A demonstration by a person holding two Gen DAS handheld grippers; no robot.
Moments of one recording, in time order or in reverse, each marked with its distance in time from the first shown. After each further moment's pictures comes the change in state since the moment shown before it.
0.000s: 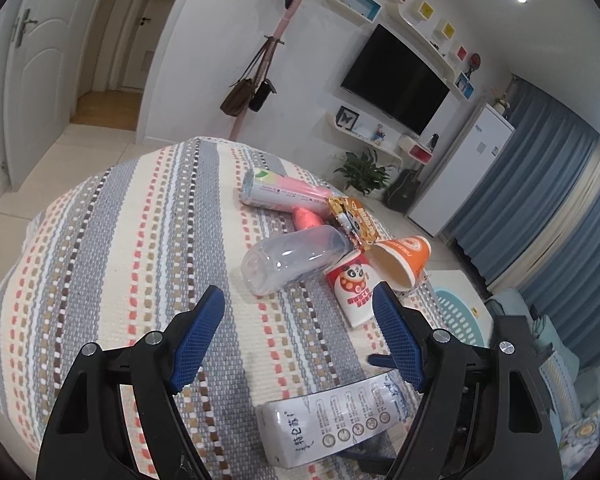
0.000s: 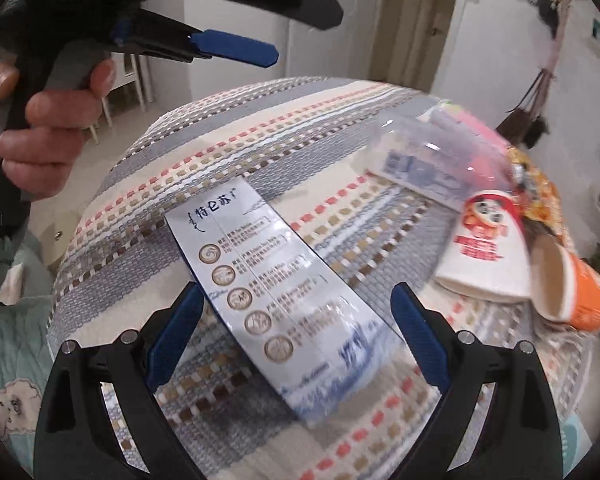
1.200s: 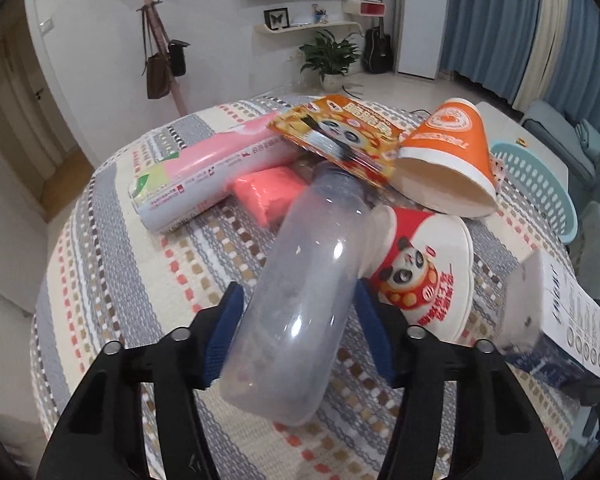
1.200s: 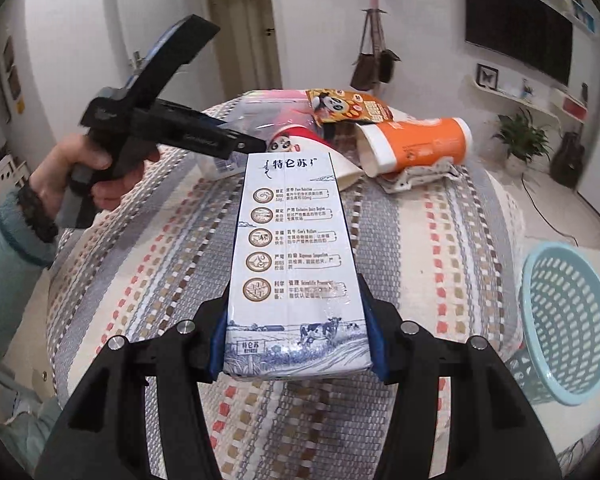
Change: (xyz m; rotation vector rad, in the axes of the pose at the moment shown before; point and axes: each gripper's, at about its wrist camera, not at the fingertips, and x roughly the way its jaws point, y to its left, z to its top) left arm 0.161 -0.065 0.020 0.588 0.348 0.146; right arm -0.085 -0.037 -0.087 0.556 -0.126 -0.295
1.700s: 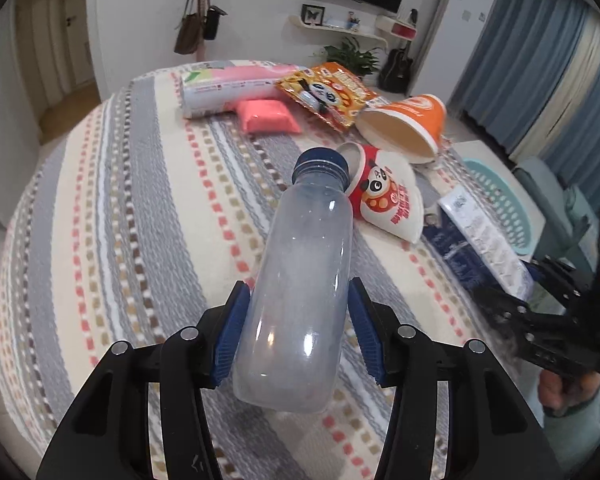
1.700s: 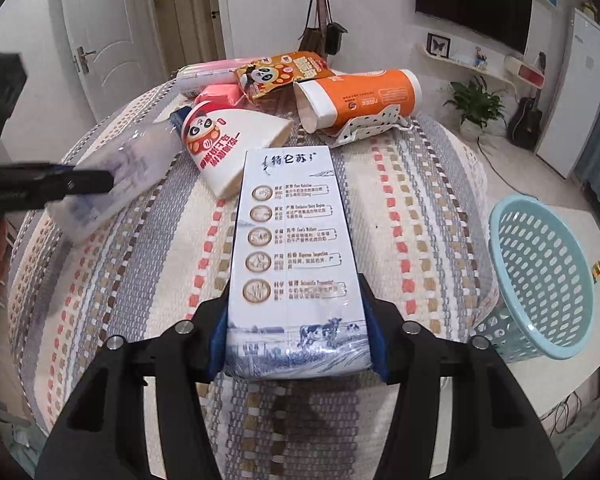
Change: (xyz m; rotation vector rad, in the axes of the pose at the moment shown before) left arm -0.066 -0.010 -0.089 -0.259 -0.001 -0.111; right arm 0.020 -0.014 -0.009 0.103 0.089 -0.163
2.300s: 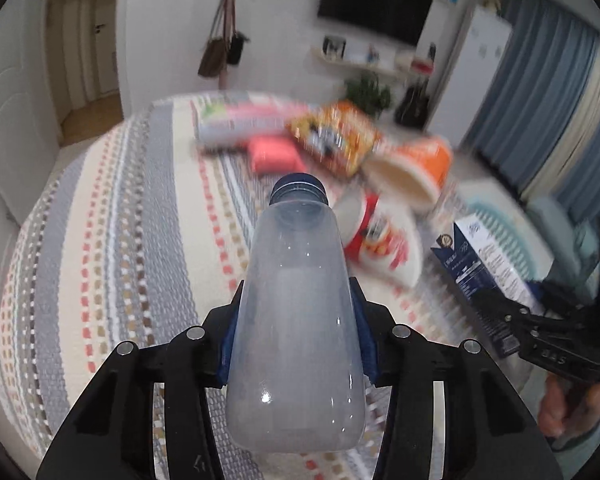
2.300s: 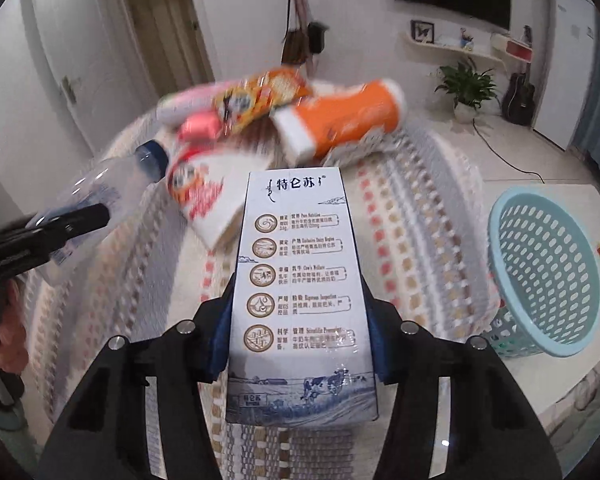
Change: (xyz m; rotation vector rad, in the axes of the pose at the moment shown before) left arm -0.019 -0.007 0.011 -0.081 -0.151 0.049; right arm -0.007 -0.021 0.032 0.115 -0.027 0.030
